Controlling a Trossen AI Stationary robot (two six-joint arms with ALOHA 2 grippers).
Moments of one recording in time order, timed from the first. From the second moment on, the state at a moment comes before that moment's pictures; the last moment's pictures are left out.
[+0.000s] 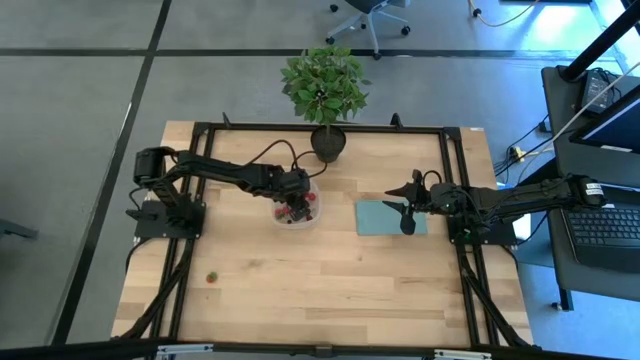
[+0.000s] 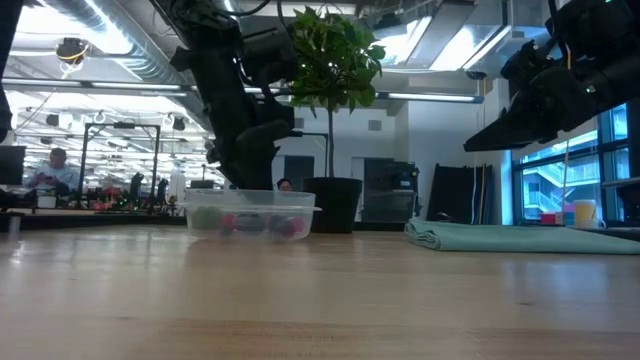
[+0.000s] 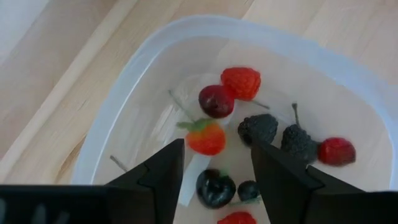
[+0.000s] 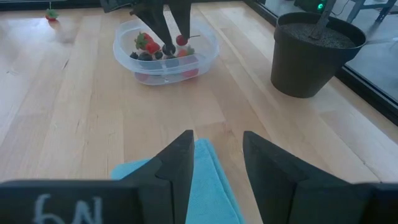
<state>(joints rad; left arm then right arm) 0.15 1.68 1.00 -0.45 -0.21 -0.41 0.00 0.71 0.19 0.13 0.27 0.07</state>
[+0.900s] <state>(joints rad) -0.22 1.18 1.00 -0.93 -0.19 -0.60 0.00 0.71 0.19 0.10 0.27 0.09</state>
